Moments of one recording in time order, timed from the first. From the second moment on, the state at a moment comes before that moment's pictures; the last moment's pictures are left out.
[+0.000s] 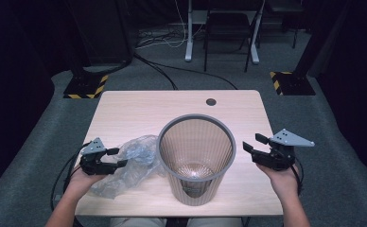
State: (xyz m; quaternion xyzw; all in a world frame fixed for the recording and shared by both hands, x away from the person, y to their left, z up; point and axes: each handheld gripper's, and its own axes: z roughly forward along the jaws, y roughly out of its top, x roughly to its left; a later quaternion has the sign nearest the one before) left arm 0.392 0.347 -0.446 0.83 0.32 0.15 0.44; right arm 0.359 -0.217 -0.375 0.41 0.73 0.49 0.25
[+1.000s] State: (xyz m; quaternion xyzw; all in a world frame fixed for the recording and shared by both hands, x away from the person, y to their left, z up) left arm 0.416 0.304 -0.418 0.83 0.30 0.16 0.45; right arm 0.362 -0.228 -0.439 0.45 0.72 0.48 0.22
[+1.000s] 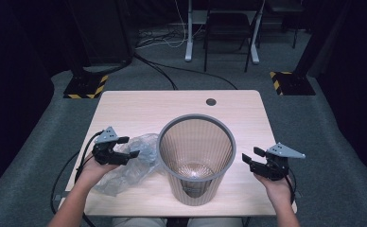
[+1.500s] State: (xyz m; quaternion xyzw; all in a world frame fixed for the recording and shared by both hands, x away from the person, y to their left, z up) left arm 0.433 0.268 -0.458 0.86 0.29 0.11 0.40; right arm 0.359 -0.232 -0.448 0.46 0.72 0.47 0.21
